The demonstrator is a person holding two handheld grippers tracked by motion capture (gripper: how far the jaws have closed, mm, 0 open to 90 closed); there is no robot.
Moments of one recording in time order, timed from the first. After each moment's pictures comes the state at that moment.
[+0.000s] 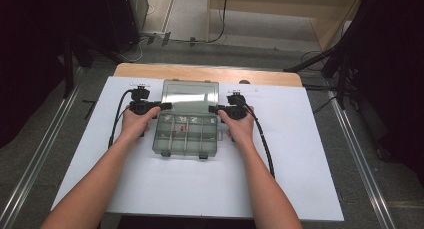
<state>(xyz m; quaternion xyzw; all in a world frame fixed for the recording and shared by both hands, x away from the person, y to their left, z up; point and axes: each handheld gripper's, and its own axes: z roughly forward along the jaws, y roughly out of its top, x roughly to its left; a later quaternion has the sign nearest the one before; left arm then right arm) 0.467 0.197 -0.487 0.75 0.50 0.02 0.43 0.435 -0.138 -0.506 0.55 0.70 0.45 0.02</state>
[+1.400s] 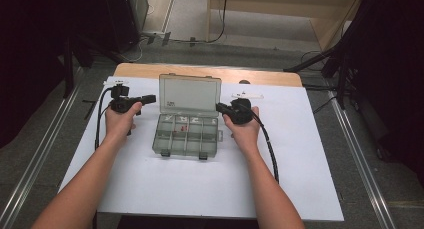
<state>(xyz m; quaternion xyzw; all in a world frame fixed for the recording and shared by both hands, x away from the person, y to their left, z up) 0.457 0.244 -0.465 0.71 0.49 0.01 0.51 0.404 -0.145 -0.492 0.51 0.71 0.47 0.12</state>
